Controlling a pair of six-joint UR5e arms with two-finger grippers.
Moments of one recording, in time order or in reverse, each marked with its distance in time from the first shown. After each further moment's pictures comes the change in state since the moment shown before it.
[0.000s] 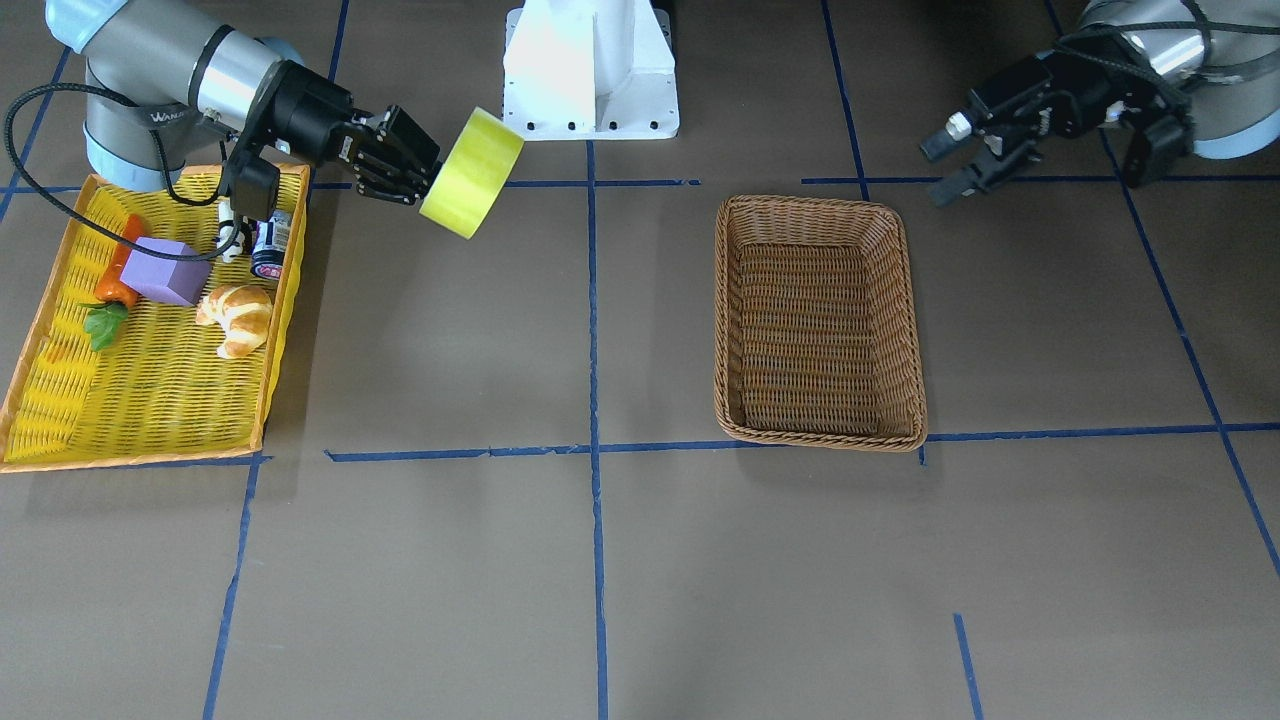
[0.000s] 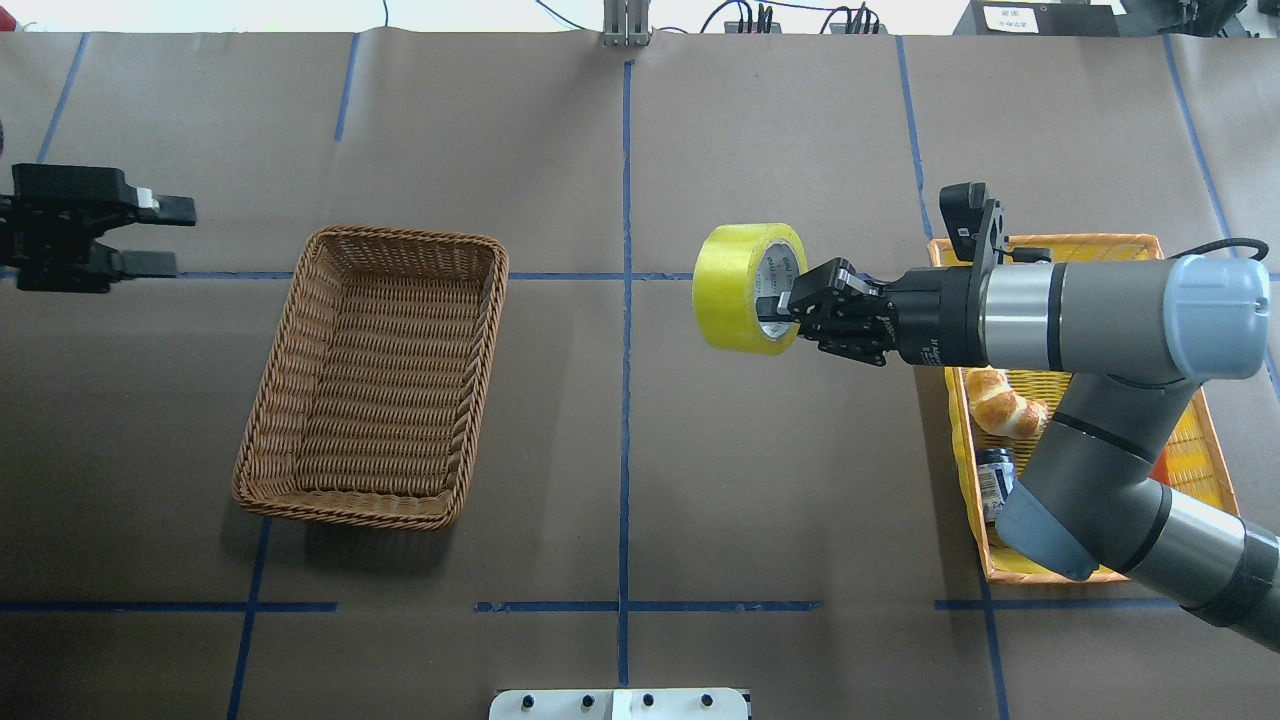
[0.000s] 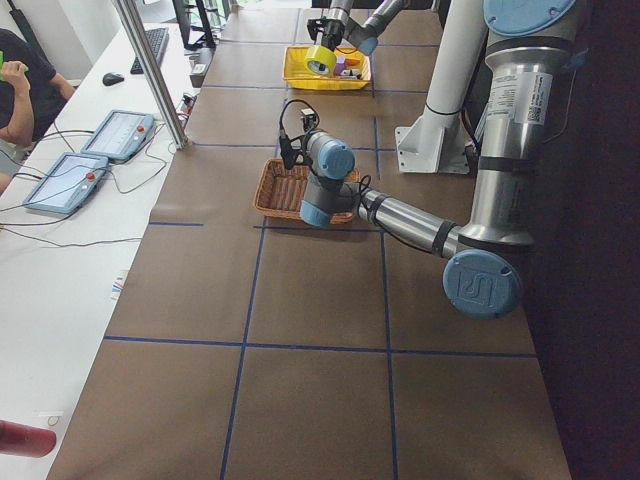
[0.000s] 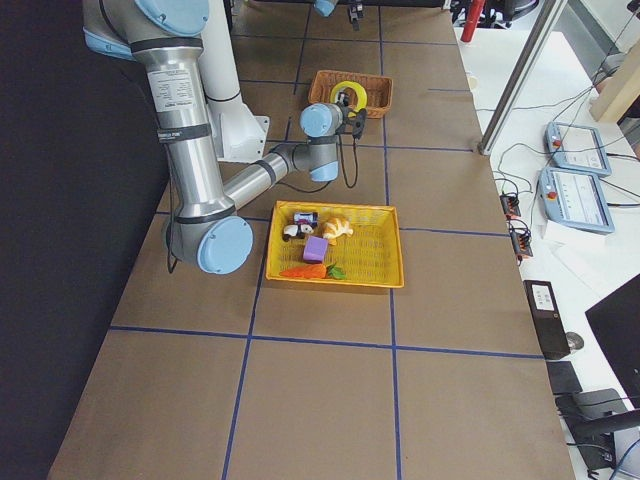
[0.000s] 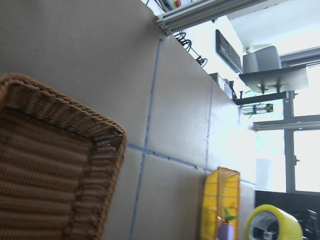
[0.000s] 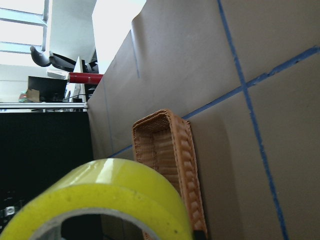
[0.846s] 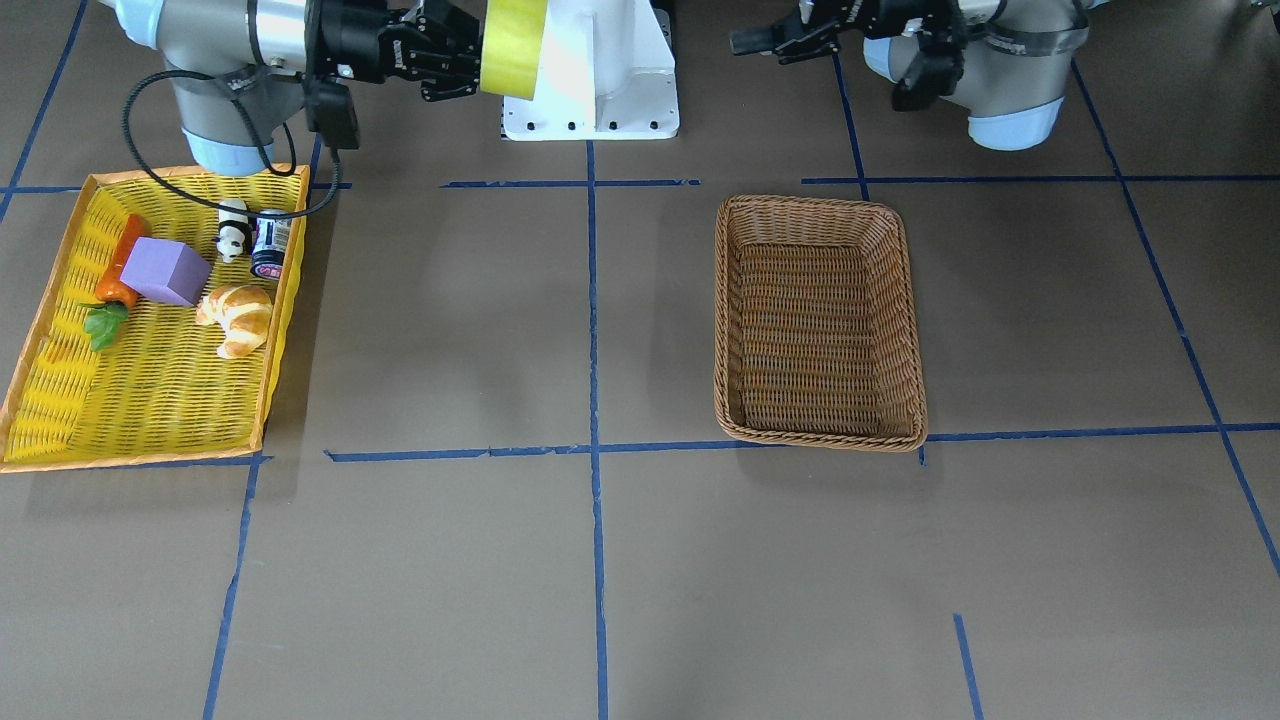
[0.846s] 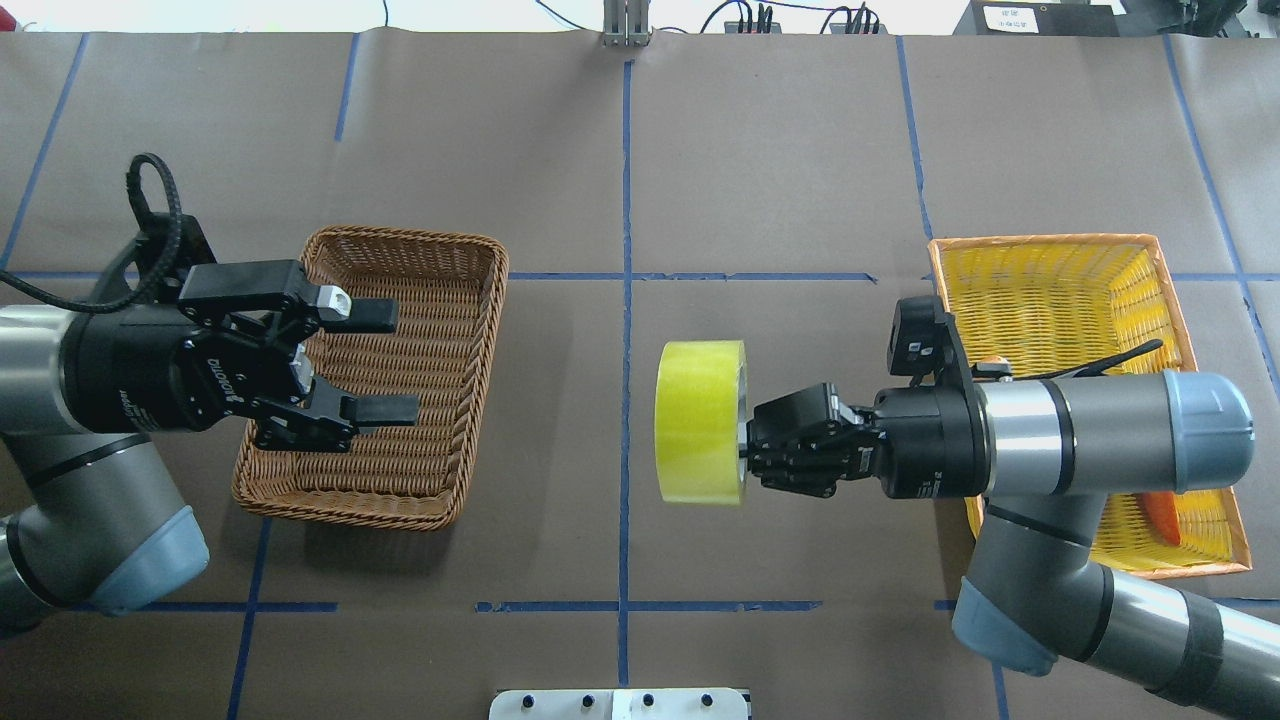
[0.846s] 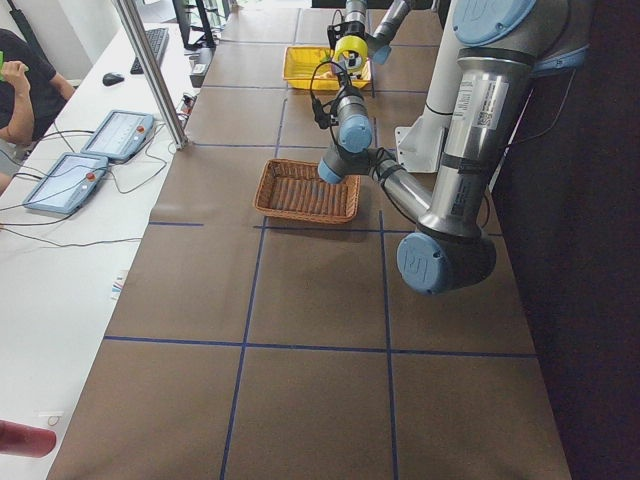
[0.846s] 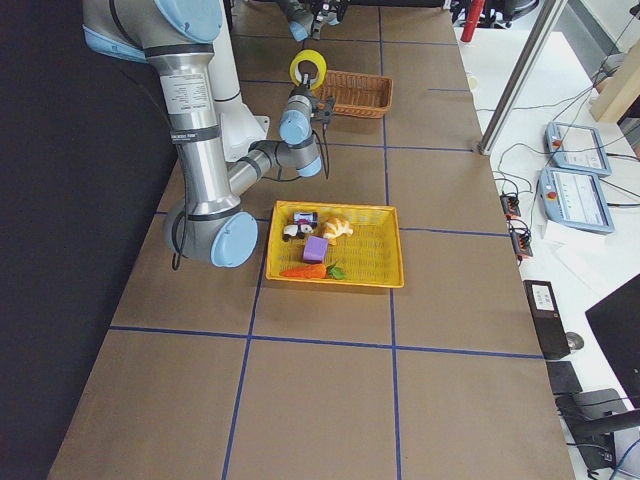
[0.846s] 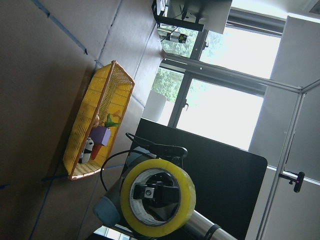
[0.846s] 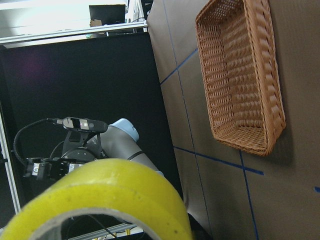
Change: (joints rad) left arm 0.267 -0.190 -0.074 -0.088 0.109 -0.227; right arm -0.188 0.023 0.002 0.258 0.003 0.079
